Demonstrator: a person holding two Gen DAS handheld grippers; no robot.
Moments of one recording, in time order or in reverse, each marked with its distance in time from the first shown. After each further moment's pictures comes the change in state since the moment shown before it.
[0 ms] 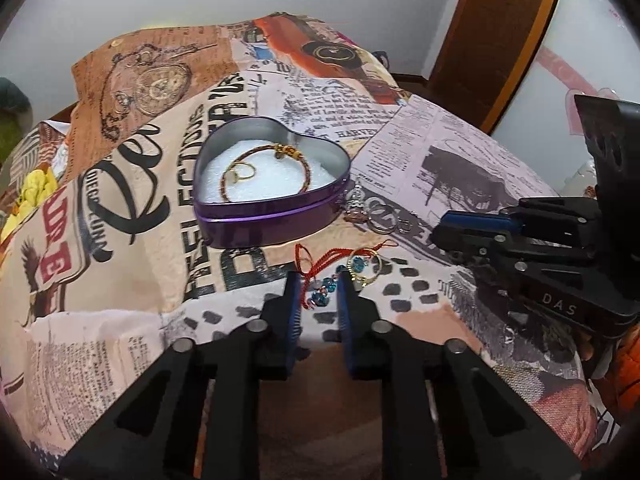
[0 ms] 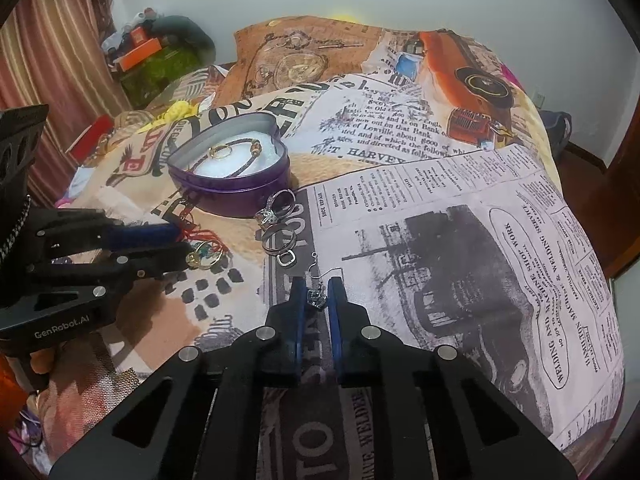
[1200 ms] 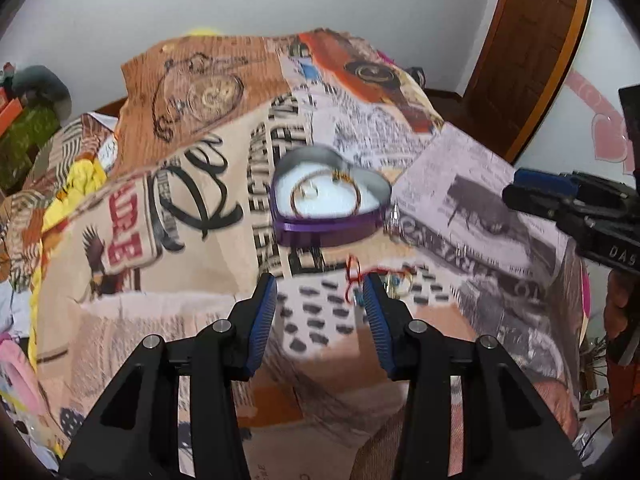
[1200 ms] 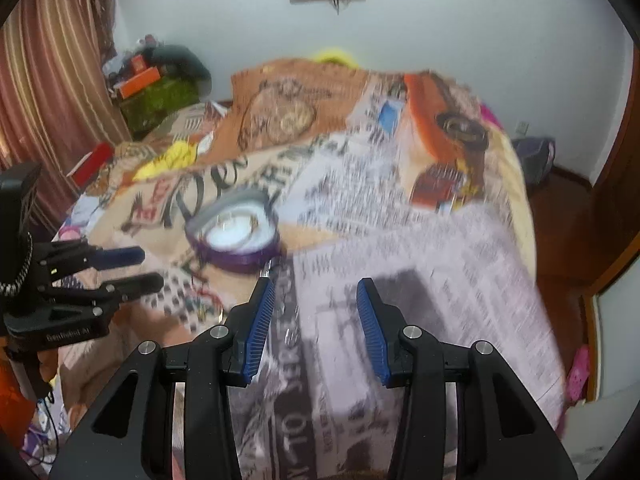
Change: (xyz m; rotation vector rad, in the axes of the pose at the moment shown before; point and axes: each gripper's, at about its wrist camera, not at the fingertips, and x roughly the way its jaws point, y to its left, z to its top) left arm -0.048 0.013 -0.002 -0.078 -0.022 0.124; right arm -0.048 -0.007 0.026 0.002 -0.080 -0.027
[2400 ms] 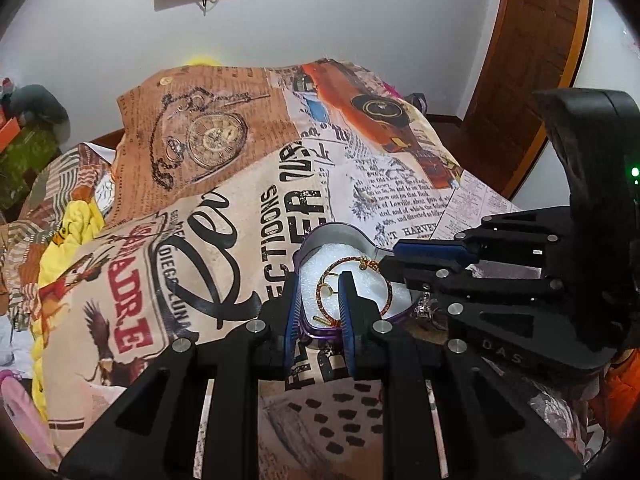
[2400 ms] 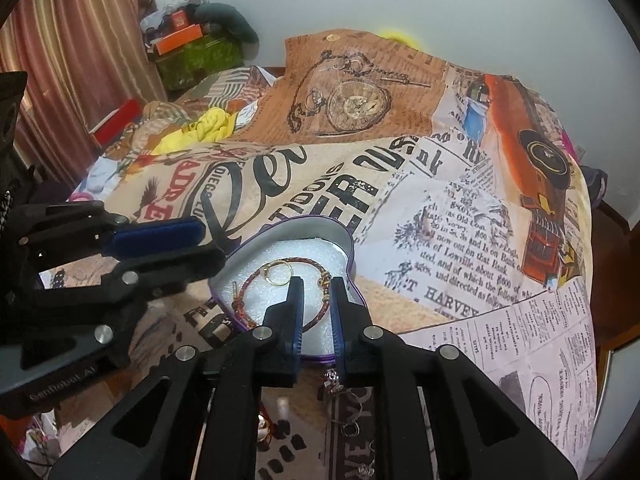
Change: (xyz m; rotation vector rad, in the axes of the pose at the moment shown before) left arm 0.013 0.021 0.059 0.013 -0.109 0.002; right arm 0.079 0.054 0.057 -0.160 0.079 0.098
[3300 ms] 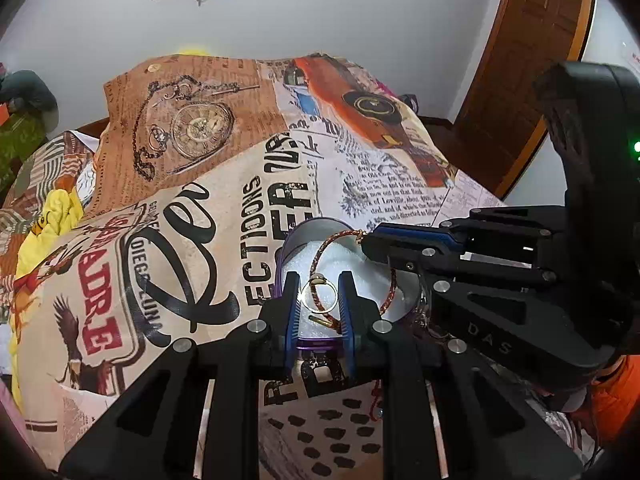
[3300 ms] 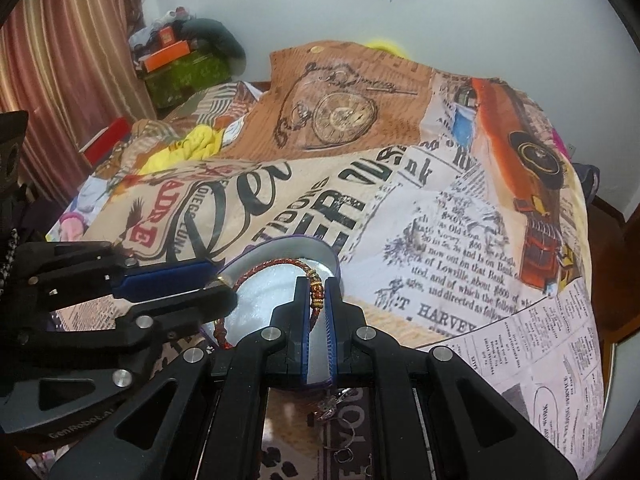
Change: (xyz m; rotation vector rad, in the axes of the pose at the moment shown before) left arm 0.026 0.000 -0.005 -0.027 0.006 -0.063; right arm 0.011 -0.007 0.003 0.037 -0.045 -0.020
